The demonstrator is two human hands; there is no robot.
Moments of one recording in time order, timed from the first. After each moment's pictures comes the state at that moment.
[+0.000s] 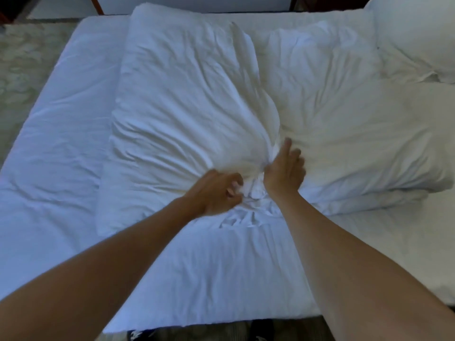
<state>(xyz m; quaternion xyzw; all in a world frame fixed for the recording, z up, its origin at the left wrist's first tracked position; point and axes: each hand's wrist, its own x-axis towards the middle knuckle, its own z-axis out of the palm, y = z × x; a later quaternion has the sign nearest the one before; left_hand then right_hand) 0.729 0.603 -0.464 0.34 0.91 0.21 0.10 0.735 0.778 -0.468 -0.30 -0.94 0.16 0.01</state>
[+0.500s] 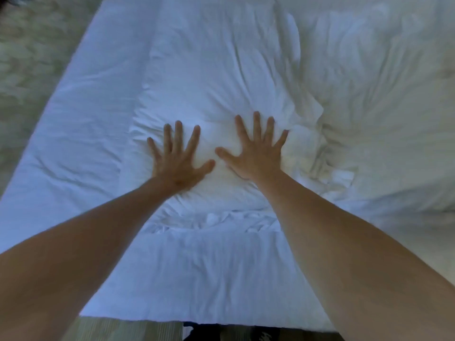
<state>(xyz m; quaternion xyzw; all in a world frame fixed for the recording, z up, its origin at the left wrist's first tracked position) 0.668 0.482 -0.501 0.06 0.99 0.05 0.09 0.667 0.678 -0.490 -0.02 -1.00 0.09 -0.04</state>
